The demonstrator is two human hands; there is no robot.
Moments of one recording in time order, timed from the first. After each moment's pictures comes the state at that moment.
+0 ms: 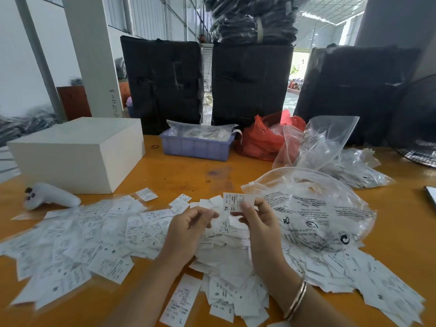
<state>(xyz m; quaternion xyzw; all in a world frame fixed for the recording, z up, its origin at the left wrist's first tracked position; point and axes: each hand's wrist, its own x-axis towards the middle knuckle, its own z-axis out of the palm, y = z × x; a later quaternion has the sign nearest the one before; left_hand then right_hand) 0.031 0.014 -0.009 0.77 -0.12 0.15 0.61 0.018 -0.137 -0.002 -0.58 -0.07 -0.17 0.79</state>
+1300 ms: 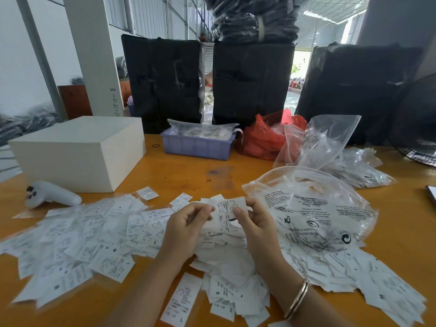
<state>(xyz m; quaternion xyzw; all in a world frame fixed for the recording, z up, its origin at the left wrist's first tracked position) 0.030 0.015 -0.007 0.76 -0.10 0.16 0.62 0.017 -0.138 -0.005 -0.64 -0.13 -0.16 0.74</state>
